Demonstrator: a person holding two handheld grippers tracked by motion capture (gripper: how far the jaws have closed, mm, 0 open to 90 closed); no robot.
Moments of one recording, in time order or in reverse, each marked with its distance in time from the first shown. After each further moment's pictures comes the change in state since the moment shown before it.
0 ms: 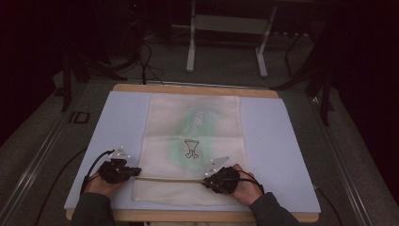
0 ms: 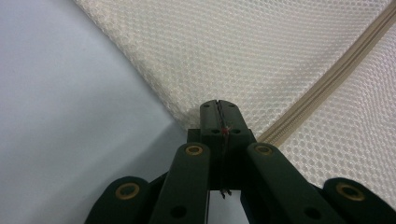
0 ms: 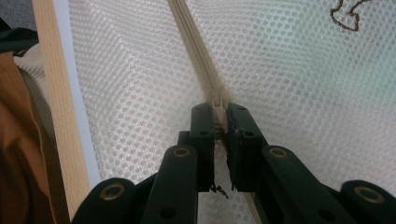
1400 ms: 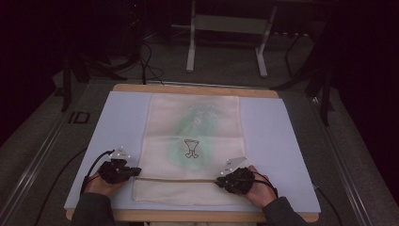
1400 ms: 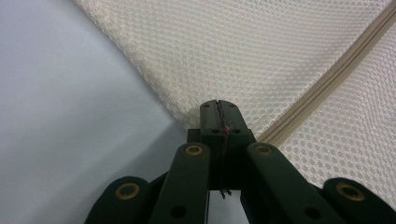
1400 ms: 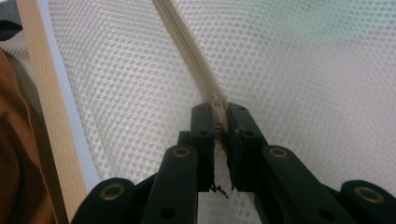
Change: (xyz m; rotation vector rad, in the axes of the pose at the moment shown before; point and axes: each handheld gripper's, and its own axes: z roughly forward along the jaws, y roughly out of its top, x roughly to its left) left arm -0.001 0.000 0.000 0.000 0.004 -0.001; right arm -0.012 -0.033 -0.023 -0.018 -0.037 0.069
